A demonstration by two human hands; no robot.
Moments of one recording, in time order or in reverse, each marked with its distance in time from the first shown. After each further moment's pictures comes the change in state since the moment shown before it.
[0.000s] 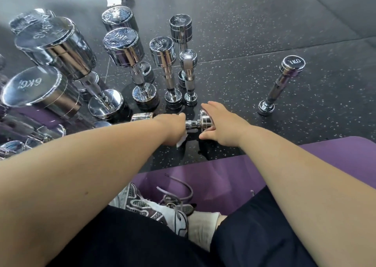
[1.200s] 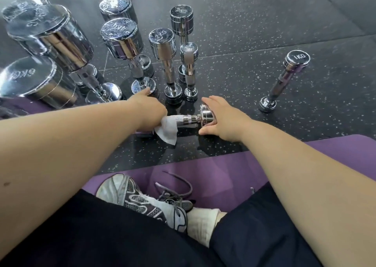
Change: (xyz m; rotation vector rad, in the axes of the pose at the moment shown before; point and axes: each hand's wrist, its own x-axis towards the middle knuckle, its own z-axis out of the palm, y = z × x) left_hand -0.012 -0.048 -0.013 0.413 0.010 0.089; right_hand 0.011 0.011 0.001 -0.016 0.036 -0.035
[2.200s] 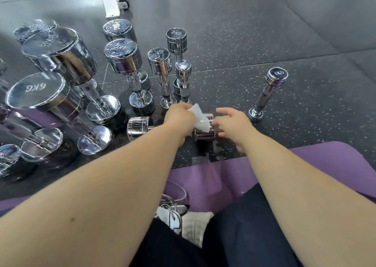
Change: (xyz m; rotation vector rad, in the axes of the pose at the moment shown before) left_hand -0.001 0.081 -0.050 -1.831 0.435 -0.443; right_hand -0.025 0.001 -0.006 0.906 0.326 0.299
